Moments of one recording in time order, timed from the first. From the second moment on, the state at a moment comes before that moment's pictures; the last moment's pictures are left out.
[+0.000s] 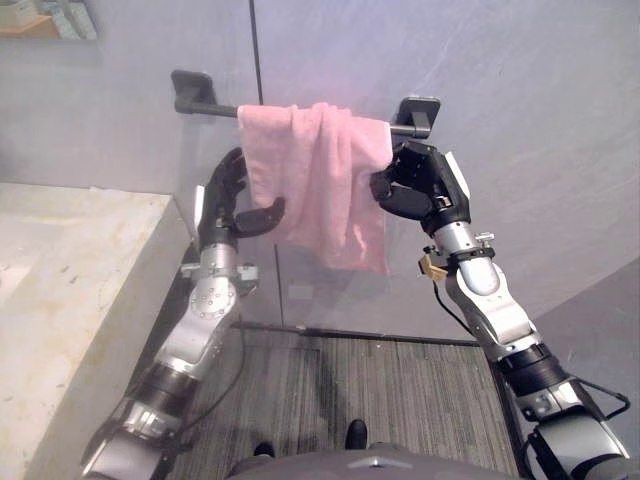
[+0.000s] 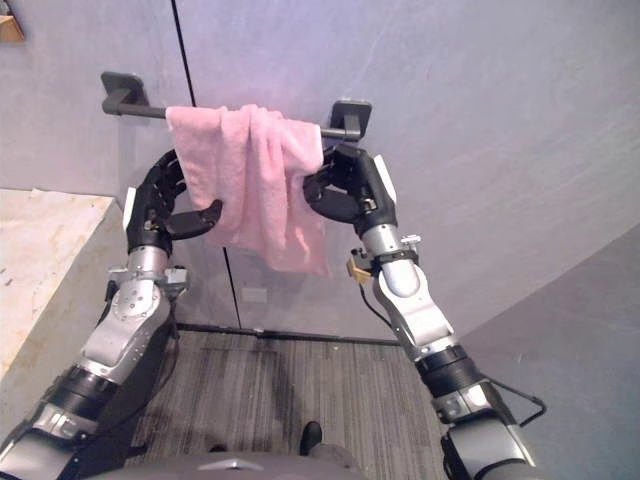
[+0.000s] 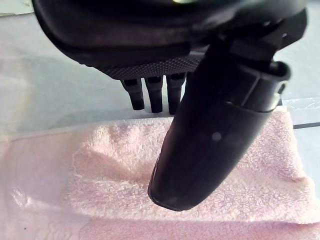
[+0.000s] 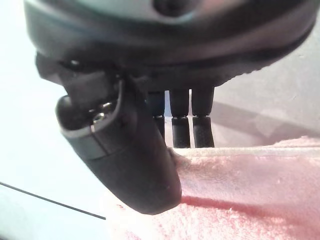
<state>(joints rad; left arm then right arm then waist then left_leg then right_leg) -0.25 0.45 -0.28 0.06 -0.35 -0.13 0.47 -0.37 -0.47 0.30 0.08 0.37 -0.21 -0.13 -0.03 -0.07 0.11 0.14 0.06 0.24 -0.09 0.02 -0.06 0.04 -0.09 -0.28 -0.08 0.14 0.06</state>
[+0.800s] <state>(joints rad) -0.27 0.51 -0.21 0.04 -0.39 -0.11 0.37 -0.37 -0.47 0.30 0.10 0.37 -0.21 -0.12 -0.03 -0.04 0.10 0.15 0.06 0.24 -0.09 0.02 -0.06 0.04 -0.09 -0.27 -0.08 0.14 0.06</state>
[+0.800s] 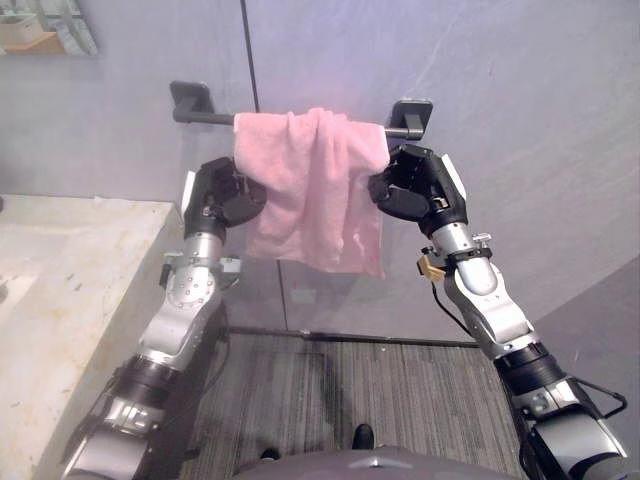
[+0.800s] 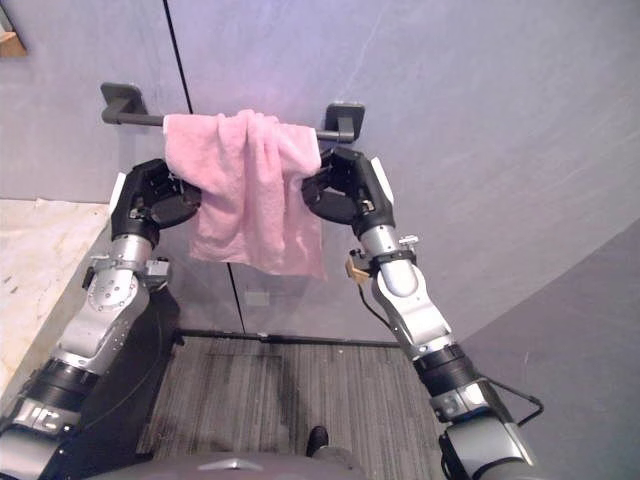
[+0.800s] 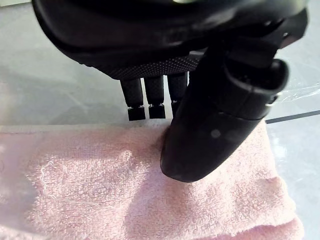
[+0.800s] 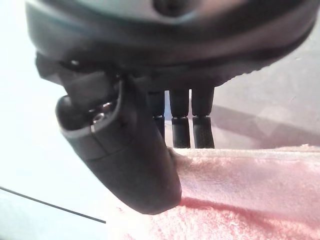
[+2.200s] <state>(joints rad) -0.20 0.34 -0.19 0.04 -0.38 -0.21 0.77 -0.28 -0.24 0.31 0.11 0.37 -0.32 -0.57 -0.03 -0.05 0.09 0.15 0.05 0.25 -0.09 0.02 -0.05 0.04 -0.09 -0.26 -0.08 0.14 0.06</state>
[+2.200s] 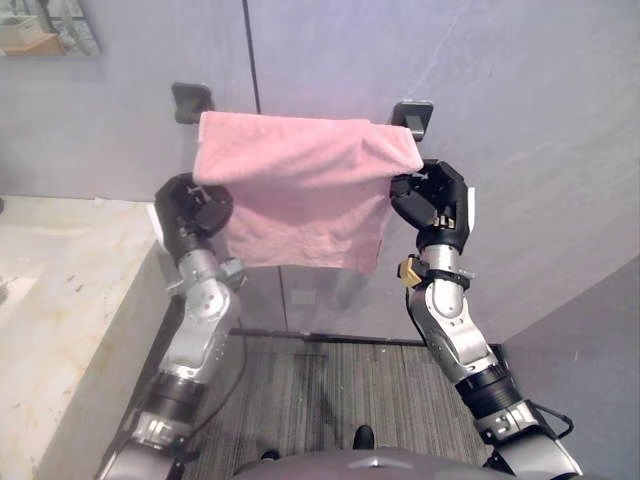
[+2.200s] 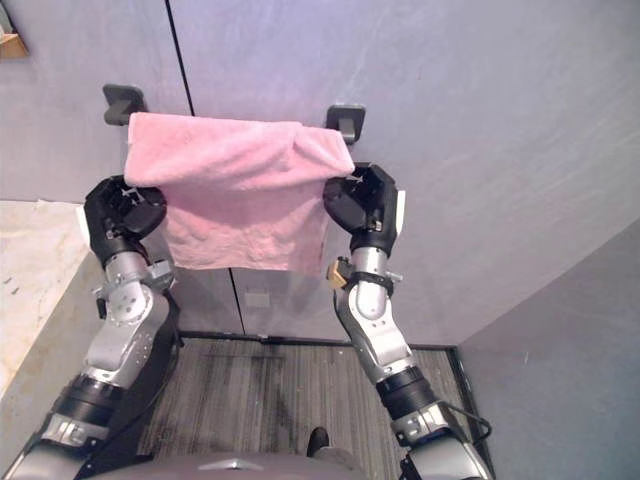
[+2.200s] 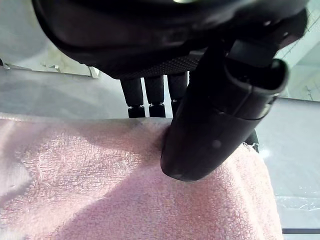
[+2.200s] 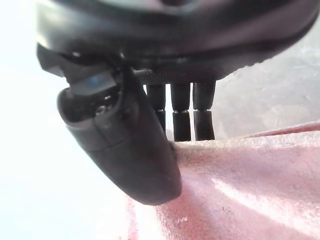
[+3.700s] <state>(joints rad) -0.11 0.34 -0.18 0.09 -0.43 -0.11 0.61 -0.14 -0.37 0.28 0.14 0.36 -0.25 -0.42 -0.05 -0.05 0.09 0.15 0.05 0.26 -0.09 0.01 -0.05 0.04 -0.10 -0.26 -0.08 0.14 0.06</state>
